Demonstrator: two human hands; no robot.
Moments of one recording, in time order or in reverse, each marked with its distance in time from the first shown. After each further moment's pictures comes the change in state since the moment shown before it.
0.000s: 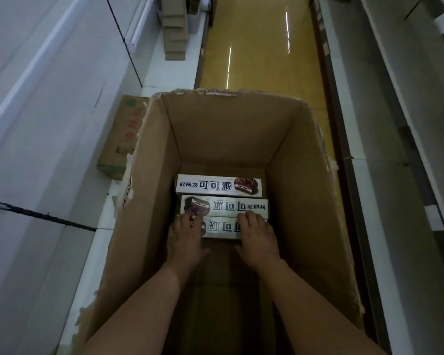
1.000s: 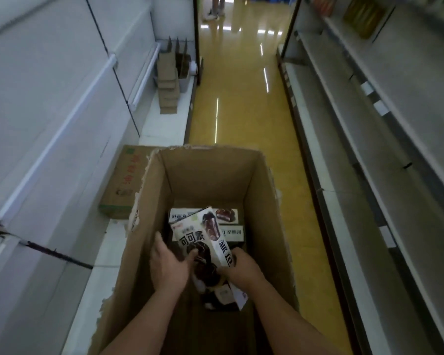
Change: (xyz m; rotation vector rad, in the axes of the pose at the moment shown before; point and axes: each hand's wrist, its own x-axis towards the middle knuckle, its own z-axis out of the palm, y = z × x) left_hand -0.084 0.033 -0.088 -0.733 0.180 -0.417; right_hand -0.082 -0.012 -0.062 0.815 -0.193 0.322
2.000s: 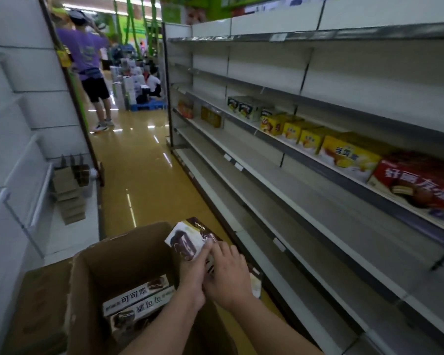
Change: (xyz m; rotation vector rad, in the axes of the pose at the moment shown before) left_hand -0.208 0.168 -0.037 -0.750 -0.817 0.133; right_hand -0.246 -0.033 -0.099 -0.376 0.911 -0.312
